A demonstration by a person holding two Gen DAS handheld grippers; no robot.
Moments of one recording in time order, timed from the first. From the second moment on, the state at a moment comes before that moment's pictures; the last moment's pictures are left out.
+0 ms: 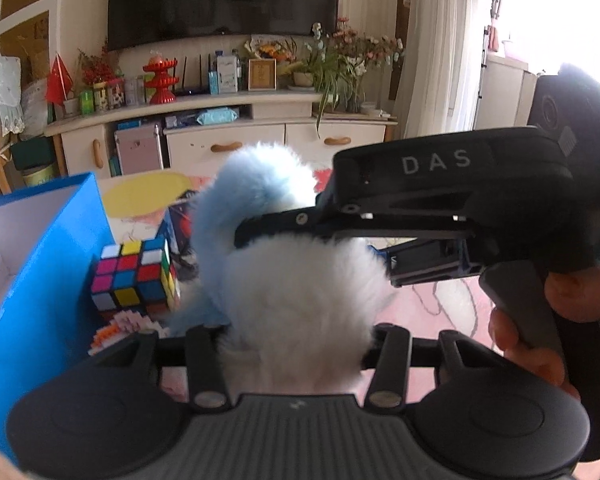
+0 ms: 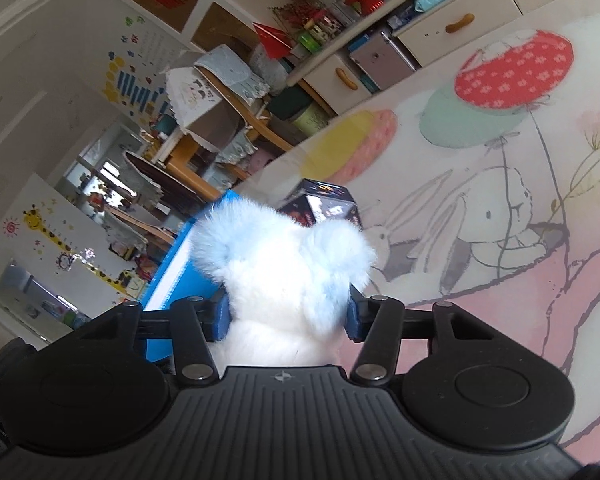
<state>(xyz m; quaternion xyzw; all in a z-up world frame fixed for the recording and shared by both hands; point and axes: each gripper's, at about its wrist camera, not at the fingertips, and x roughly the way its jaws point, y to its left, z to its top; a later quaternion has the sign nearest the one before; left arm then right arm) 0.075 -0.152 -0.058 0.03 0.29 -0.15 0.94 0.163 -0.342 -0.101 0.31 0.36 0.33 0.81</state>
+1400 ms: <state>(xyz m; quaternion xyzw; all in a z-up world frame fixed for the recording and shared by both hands) 0.090 -0.016 -0.008 -0.02 0.33 -0.06 0.94 0.178 -0.158 -0.022 0.24 0.40 0.38 0.80</state>
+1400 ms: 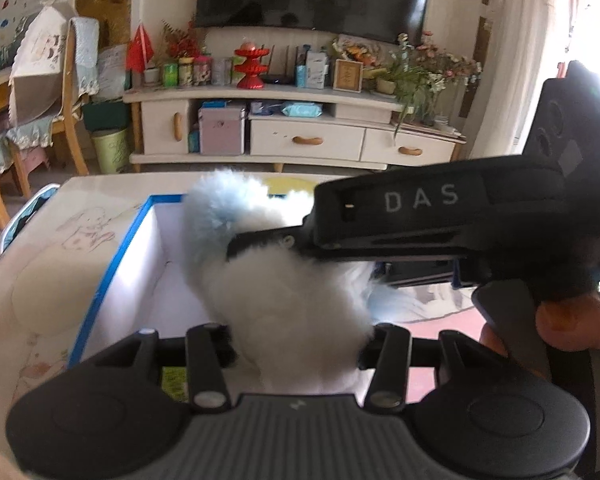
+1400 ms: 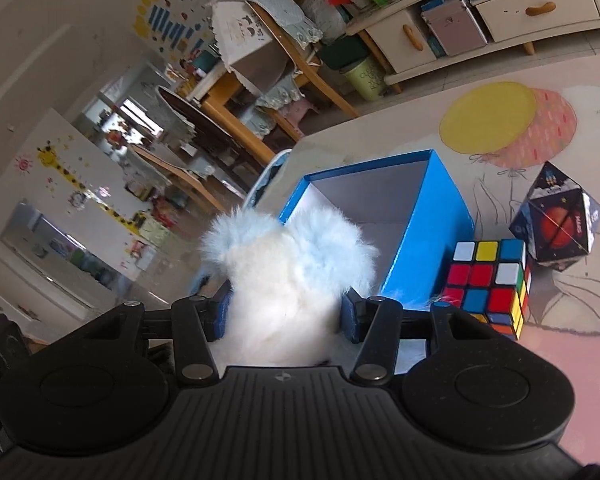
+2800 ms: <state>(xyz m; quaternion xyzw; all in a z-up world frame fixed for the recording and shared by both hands) 0.059 -0.047 0.008 0.04 0.32 -0.08 0.94 0.127 -0.302 -0.079 0.27 0.36 0.33 0.83</state>
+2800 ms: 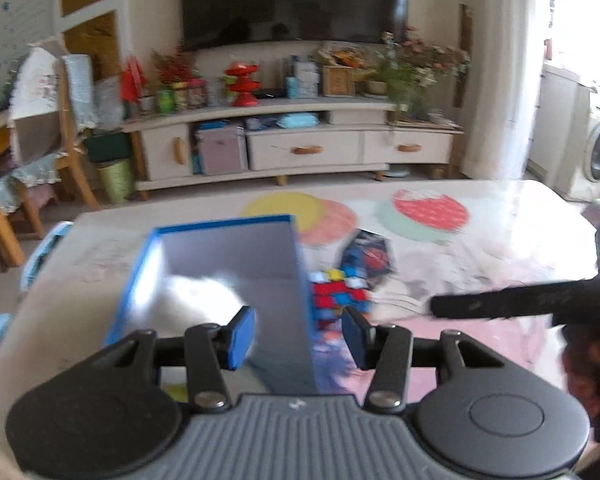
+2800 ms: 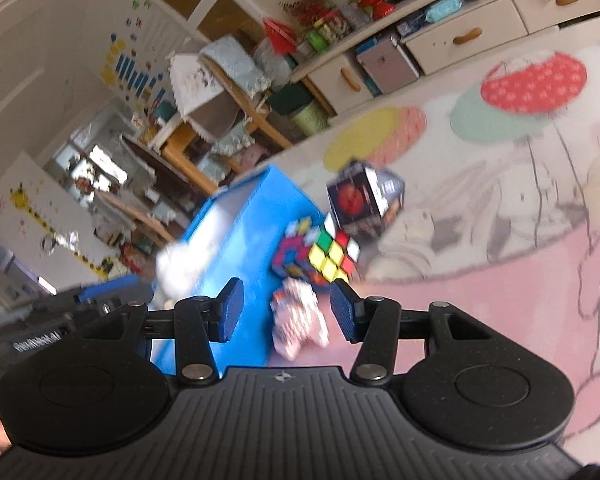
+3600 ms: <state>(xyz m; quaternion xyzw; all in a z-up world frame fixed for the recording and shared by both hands) 0.045 -0.105 -0.068 0.06 0.35 -0.12 0.93 0.131 -0.310 -0.103 0.23 0.36 0.35 0.83</state>
